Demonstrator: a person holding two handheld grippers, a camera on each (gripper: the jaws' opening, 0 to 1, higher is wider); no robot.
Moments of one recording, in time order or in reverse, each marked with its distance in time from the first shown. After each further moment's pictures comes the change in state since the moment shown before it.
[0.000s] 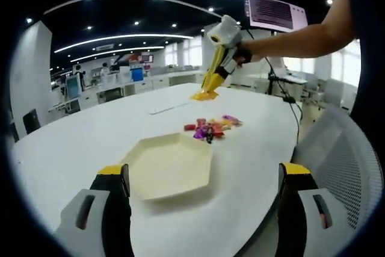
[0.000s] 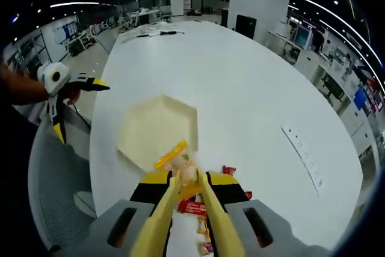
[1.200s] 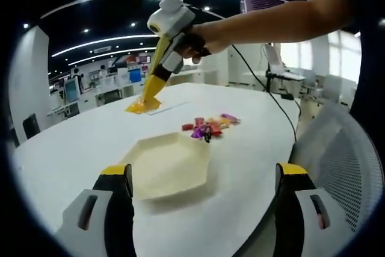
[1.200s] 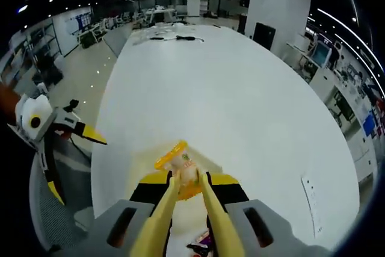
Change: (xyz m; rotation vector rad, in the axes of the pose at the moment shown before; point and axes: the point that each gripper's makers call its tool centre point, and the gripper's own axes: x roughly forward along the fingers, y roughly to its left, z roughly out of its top) left arm 0.000 -0.004 -0.002 0.025 0.013 -0.004; right arm 0.081 0.039 0.113 -0.092 -0.006 0.052
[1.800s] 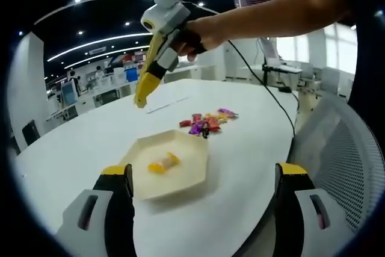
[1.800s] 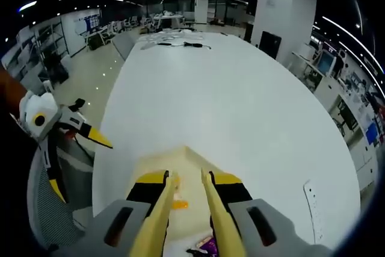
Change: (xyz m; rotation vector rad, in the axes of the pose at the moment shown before) left arm 0.002 0.001 -0.003 0.039 0.028 0.014; right arm -0.011 0.005 -0.003 -0.035 -0.064 0.024
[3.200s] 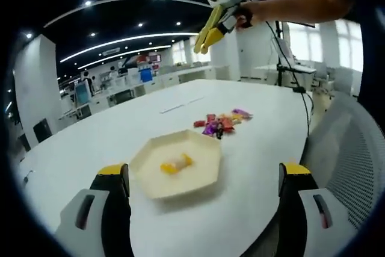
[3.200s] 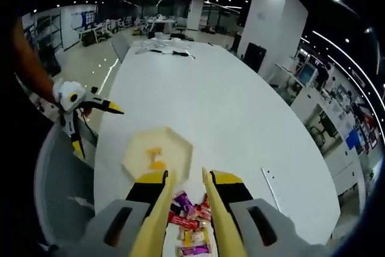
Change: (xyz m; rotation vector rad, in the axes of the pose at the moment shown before) left arm 0.003 0.009 0.002 -0.016 -0.017 0.072; right arm -0.152 -0.031 -0.043 -0.064 -0.039 -0.142
